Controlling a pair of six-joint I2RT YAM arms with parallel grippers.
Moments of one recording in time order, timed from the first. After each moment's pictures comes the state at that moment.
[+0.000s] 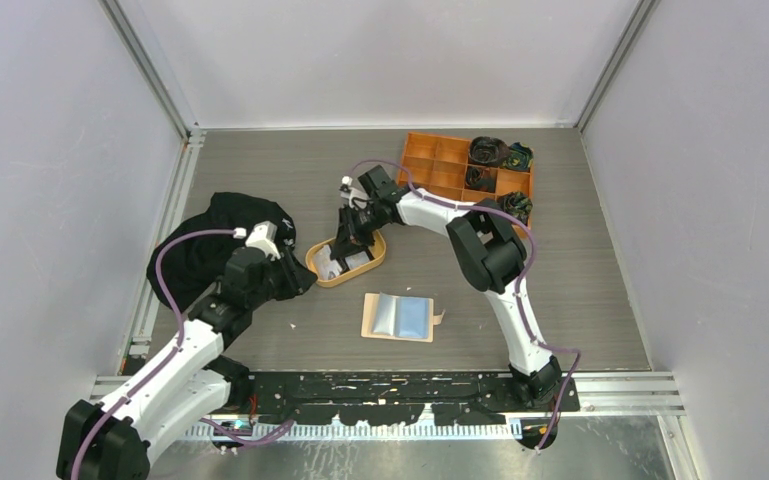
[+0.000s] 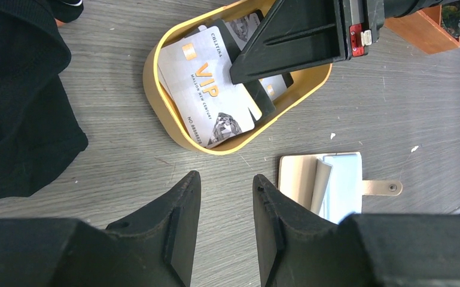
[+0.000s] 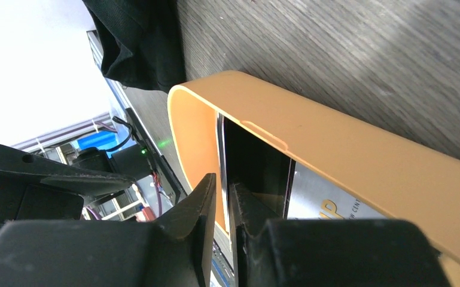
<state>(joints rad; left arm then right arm) -0.41 0.80 0.40 -0.15 0.08 -0.63 0.65 2.28 1.68 -0.37 -0.81 0.60</state>
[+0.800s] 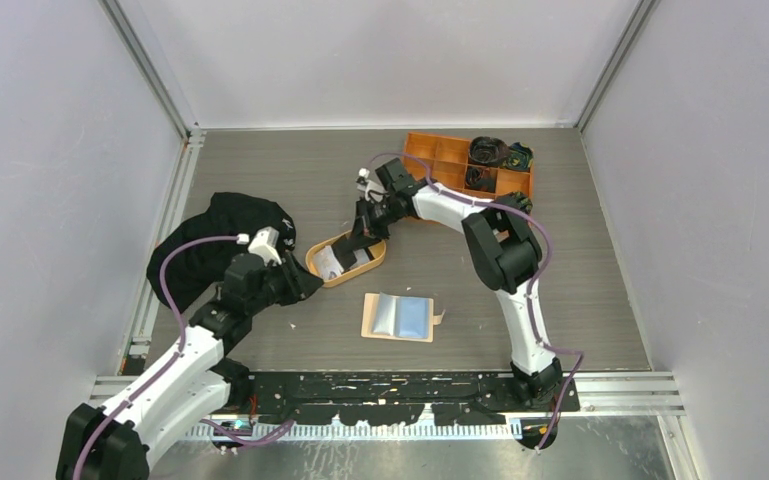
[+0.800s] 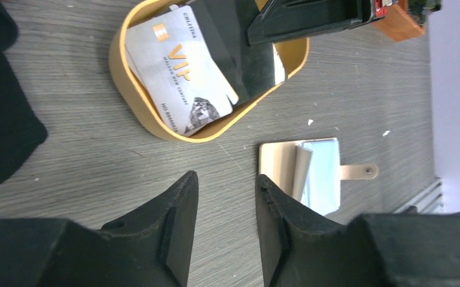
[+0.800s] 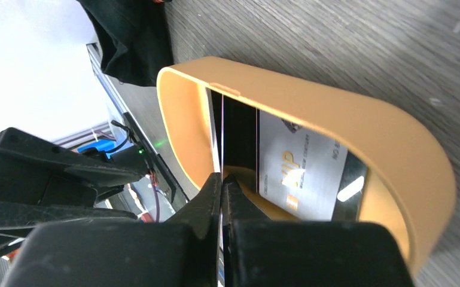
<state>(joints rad) -0.41 0.77 0.35 -0.10 0.16 -0.68 0.58 2.22 1.62 -0.39 -0.79 0.57</state>
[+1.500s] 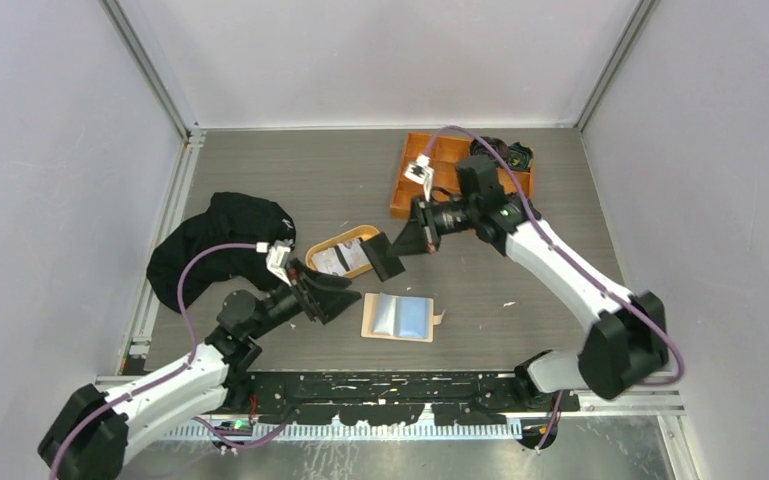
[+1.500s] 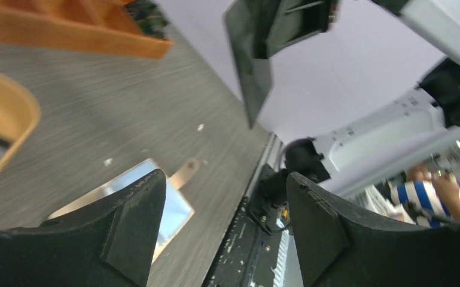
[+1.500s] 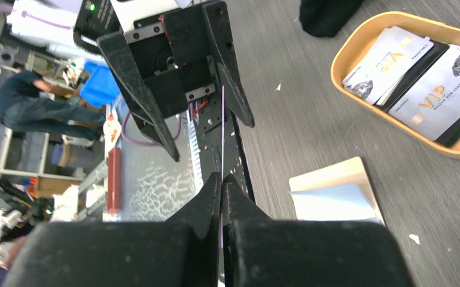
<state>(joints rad) -0.62 0.74 0.10 0.78 0.36 -0.84 0.47 1.43 1.17 -0.39 -1.04 0.24</state>
